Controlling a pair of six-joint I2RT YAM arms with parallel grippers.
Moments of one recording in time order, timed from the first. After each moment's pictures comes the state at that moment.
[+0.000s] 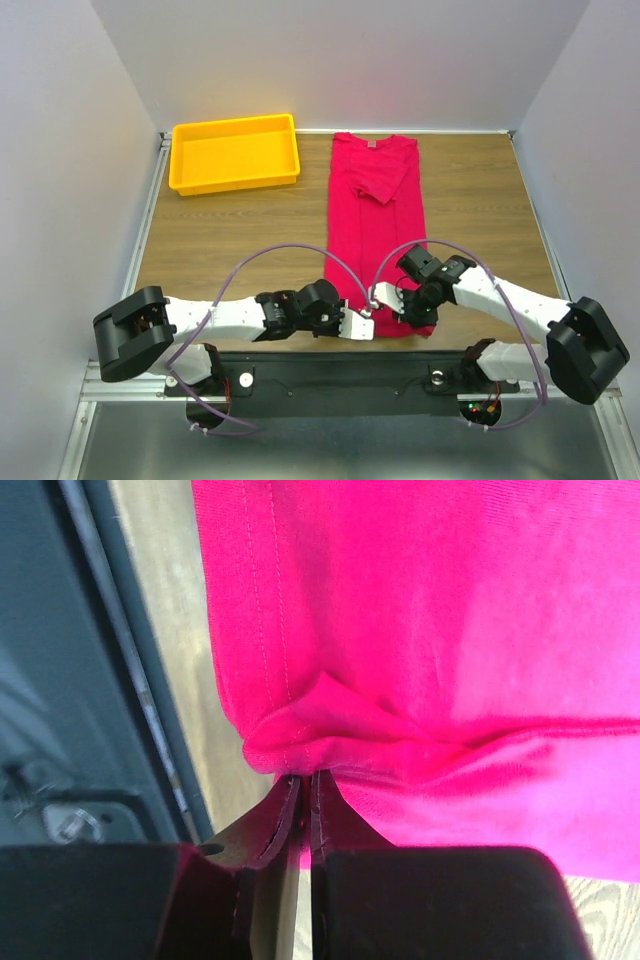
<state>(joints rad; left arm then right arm) -1.20 1.32 0.56 0.02 0.12 0.57 0.68 1.23 0.65 -0.85 -0.30 -0.79</state>
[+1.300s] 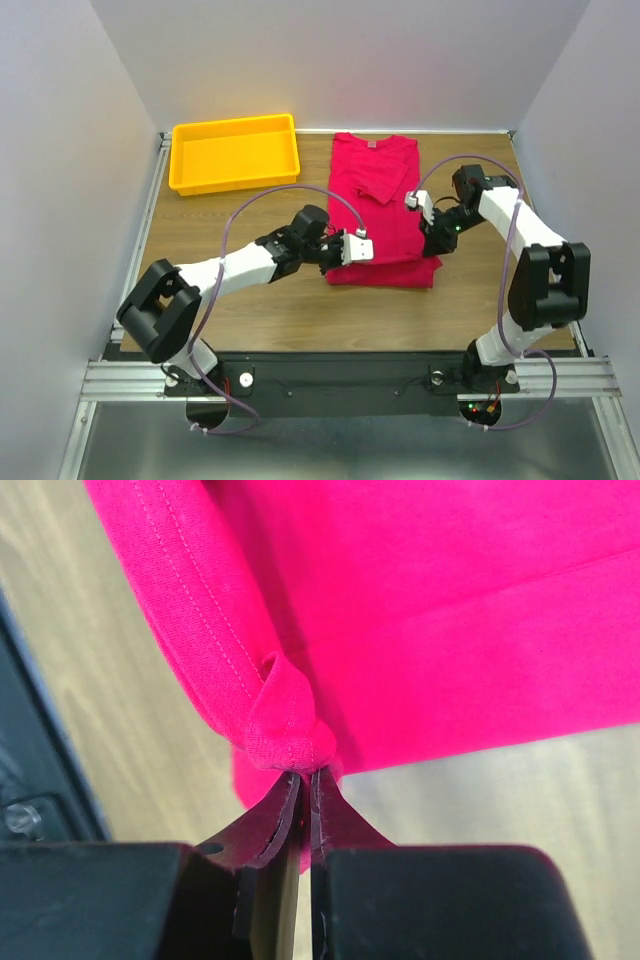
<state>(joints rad) -0.81 1.48 0.88 -0.02 0.43 0.64 0.07 1.59 1.22 -1.12 -0.65 -1.09</state>
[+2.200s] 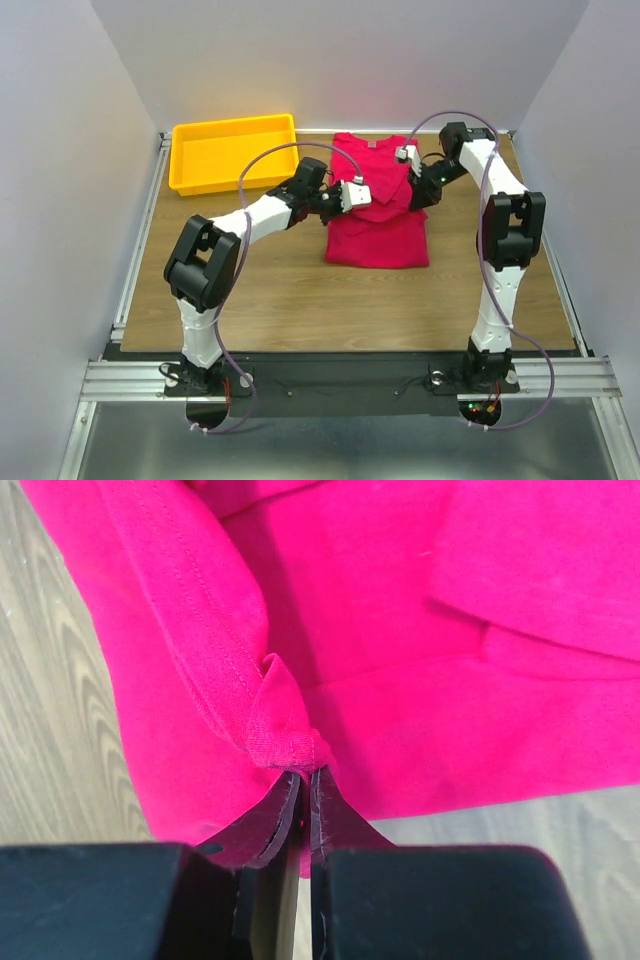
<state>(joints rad) -0.59 1.88 1.32 -0.09 0.52 0.74 0.05 2.17 1.95 -1.27 -0.71 -1.13</state>
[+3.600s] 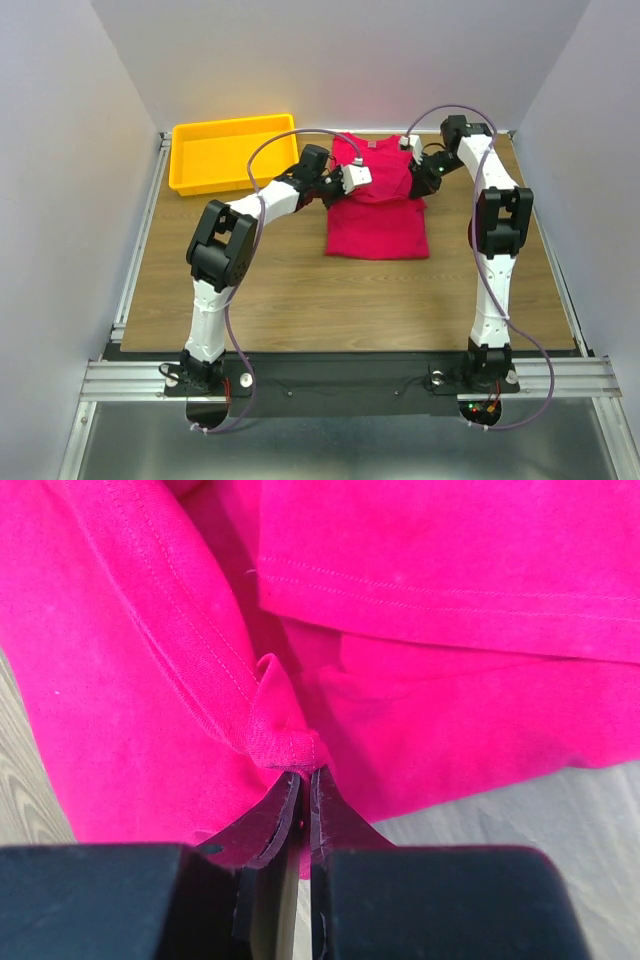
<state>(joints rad) -0.53 2.12 1.58 -0.10 0.50 0.70 0.02 2.40 2.23 -1.25 -0.70 -0.99</state>
